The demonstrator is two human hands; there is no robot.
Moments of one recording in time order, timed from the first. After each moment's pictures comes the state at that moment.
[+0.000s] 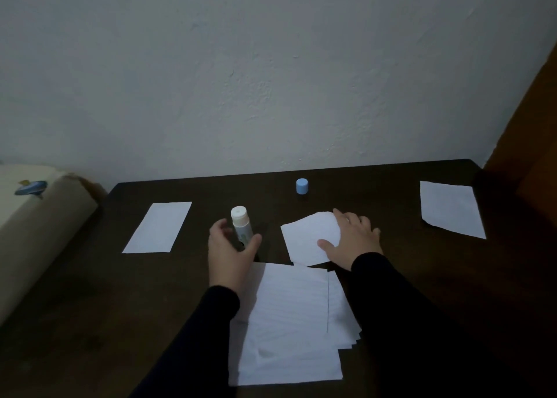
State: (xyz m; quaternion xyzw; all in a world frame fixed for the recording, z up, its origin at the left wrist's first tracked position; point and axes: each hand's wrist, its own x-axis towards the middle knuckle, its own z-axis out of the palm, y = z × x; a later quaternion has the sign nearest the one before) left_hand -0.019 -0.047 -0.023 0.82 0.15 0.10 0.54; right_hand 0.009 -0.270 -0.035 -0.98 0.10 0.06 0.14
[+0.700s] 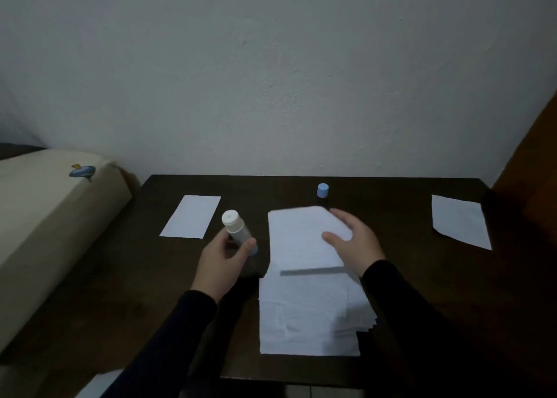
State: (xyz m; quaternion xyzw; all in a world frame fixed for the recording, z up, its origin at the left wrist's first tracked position) left_hand -0.079 0.017 0.014 0.83 0.04 0.04 0.56; right_hand -0.058 -0.220 0.027 -0.83 0.05 -0.02 0.56
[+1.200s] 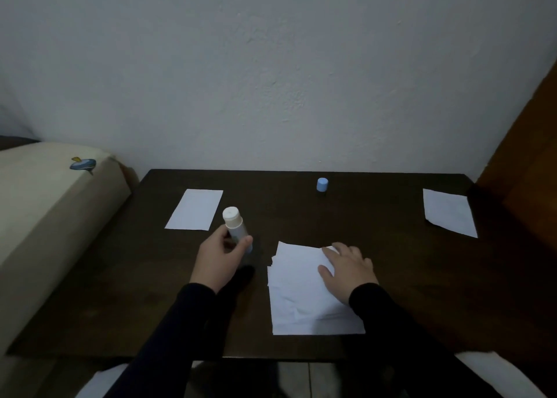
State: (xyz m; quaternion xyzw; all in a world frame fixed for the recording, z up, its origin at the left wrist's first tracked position) left_hand -0.089 0.042 0.013 0.85 0.07 0.02 0.52; right_hand -0.090 -0.196 -0.025 -0.99 0.03 0.11 0.08
